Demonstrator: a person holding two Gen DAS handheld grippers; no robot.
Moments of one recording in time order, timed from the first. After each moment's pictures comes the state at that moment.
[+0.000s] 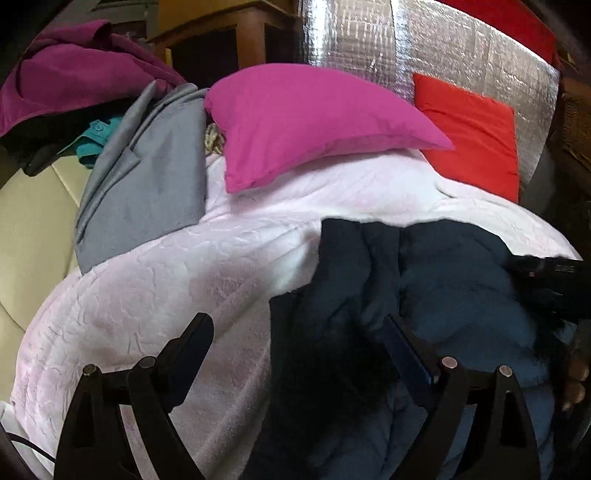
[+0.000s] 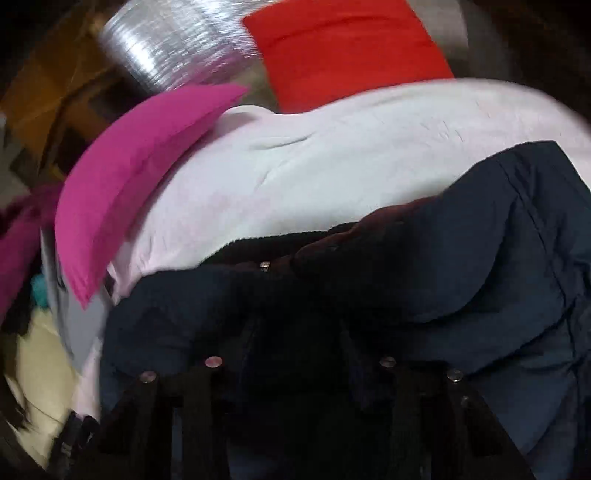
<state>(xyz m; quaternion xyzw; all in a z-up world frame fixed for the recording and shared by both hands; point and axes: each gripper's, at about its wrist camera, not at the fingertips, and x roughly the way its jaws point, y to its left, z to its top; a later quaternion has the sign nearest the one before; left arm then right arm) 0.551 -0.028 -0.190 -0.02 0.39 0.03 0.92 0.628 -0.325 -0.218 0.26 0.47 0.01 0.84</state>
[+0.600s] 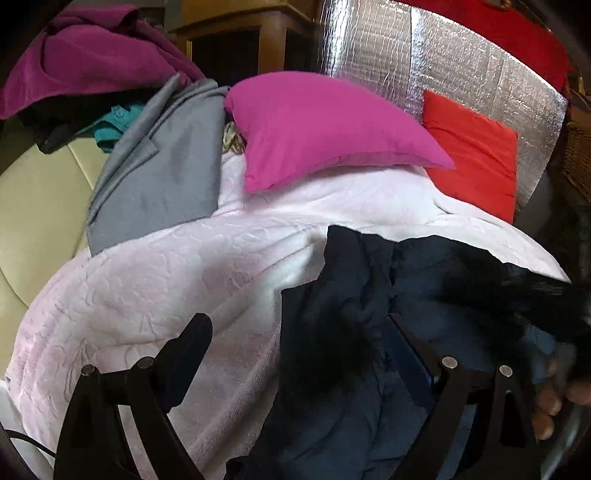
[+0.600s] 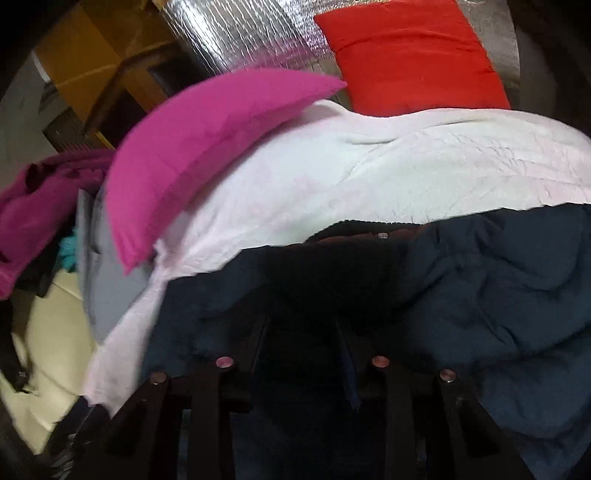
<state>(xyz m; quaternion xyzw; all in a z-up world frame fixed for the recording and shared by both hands) 0.524 -0.015 -0.171 -0.06 0.38 0.03 0.92 0.612 -0.271 -0.193 0.22 0.43 0.09 0.87</state>
